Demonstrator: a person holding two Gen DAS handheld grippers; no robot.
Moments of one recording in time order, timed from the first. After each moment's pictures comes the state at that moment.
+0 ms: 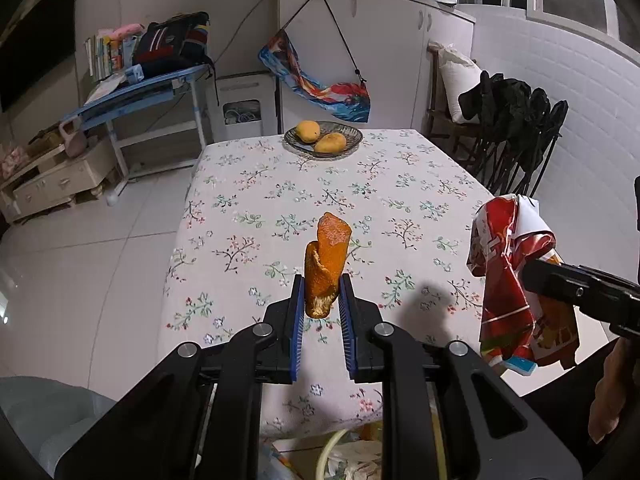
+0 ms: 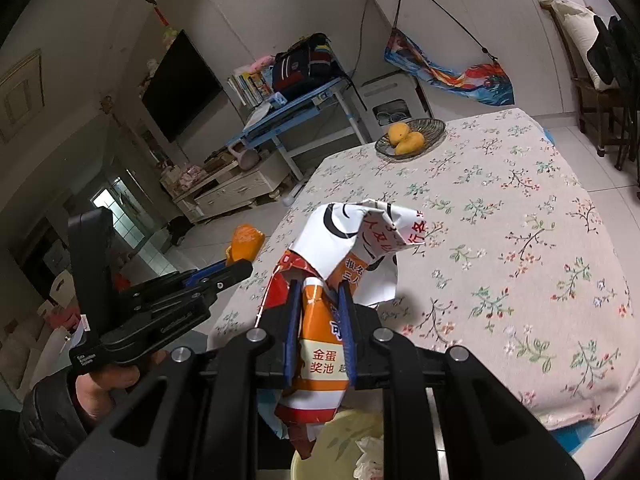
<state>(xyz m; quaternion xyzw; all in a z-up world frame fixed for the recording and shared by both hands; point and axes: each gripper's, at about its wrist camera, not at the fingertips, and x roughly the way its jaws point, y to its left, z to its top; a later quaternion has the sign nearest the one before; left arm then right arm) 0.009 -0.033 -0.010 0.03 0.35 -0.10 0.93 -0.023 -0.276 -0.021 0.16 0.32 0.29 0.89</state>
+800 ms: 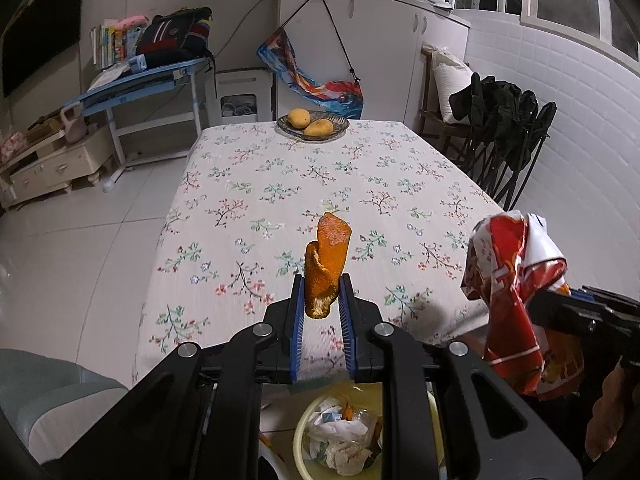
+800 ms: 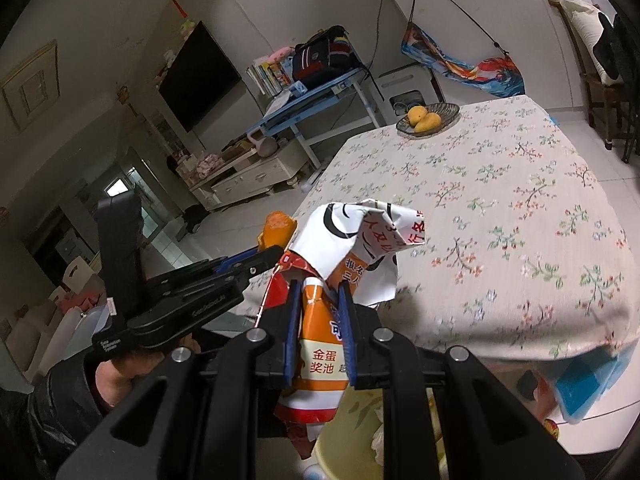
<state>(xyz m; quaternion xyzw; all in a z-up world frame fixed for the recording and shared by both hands) -0.048 -0.036 -0.024 0.01 0.35 -0.10 0.93 -0.078 -0.271 -0.028 0.16 0.33 0.31 0.88</state>
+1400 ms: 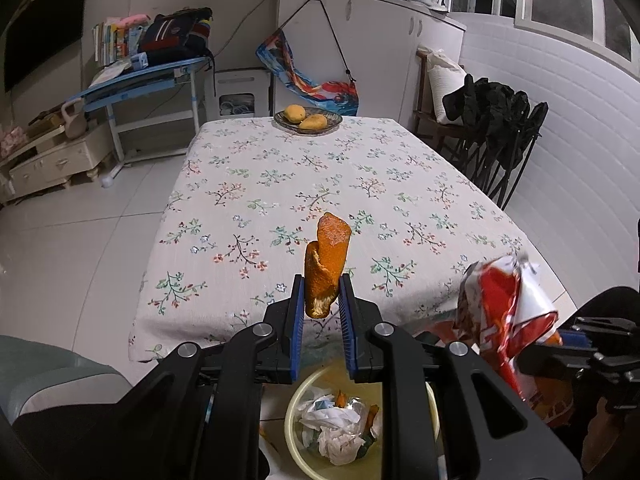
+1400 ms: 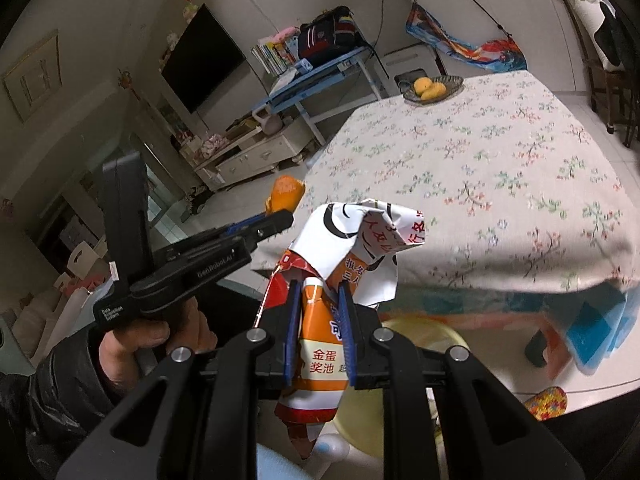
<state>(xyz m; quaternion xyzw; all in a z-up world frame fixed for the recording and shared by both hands) -0.083 -0.035 -0.032 0.01 0.35 -0.11 0.93 -0.112 -0.263 -0.045 0.15 0.37 0.32 0.86</state>
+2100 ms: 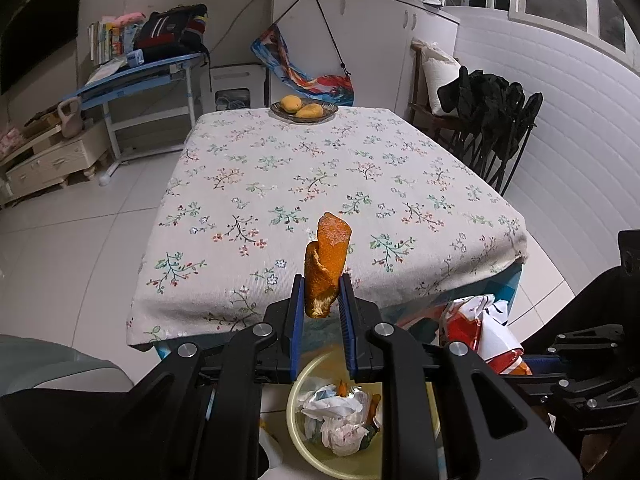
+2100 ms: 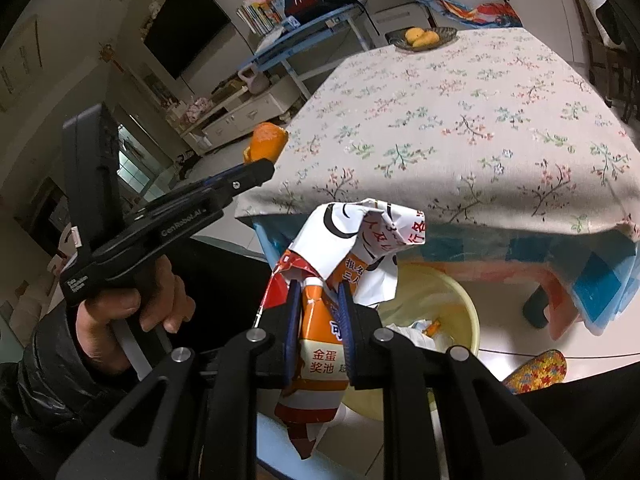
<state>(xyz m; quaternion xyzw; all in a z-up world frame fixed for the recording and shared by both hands) -0.095 -0.033 -0.042 0.01 0.35 -0.12 0.93 -0.116 -0.252 -0.075 0.12 0.44 0.31 0.84</state>
